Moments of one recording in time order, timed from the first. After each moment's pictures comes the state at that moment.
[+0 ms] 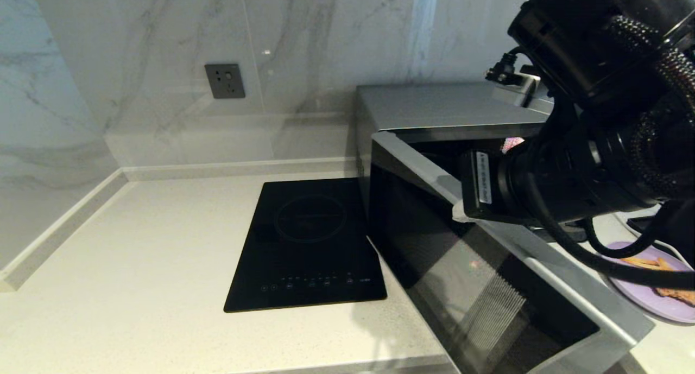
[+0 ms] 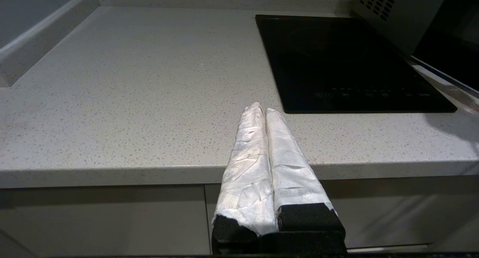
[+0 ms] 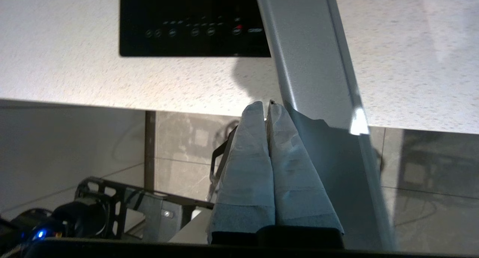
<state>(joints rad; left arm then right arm) 0.00 0.00 0.00 -0.01 0.02 -0.07 0.85 1.75 -1.94 1.07 -0.30 0.76</state>
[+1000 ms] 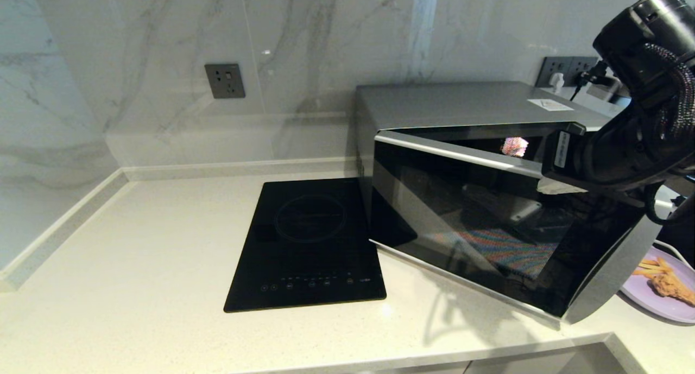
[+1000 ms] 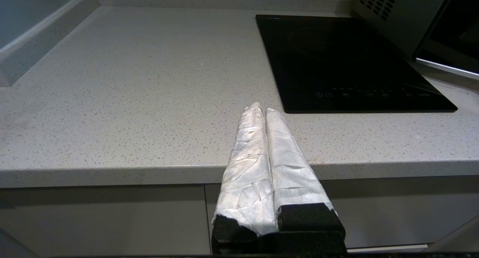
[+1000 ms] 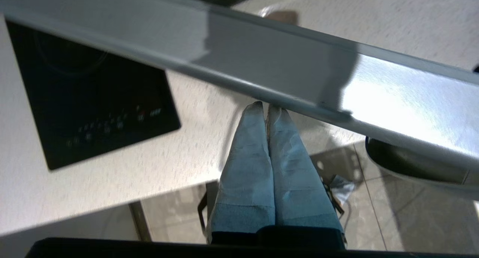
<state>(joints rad) 0.00 0.00 0.00 -0.01 0.02 -0.07 0.43 1.67 -1.75 0.92 -0.30 0.70</state>
